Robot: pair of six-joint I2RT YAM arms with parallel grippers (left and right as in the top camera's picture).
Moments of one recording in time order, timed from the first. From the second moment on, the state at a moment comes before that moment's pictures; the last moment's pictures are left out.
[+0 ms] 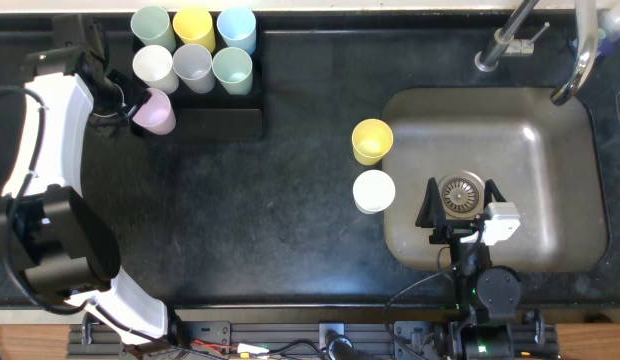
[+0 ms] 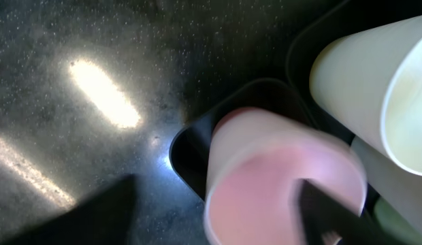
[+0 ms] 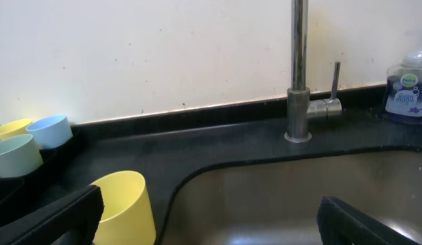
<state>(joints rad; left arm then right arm) 0.20 1.90 1.61 -1.04 -0.02 -0.77 0.07 0.01 0.02 -0.01 0.02 0.19</state>
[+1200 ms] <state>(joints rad) -0.76 1.92 1.69 -0.84 -0.06 -0.68 0.07 0.01 0.02 -0.01 0.02 0.19</state>
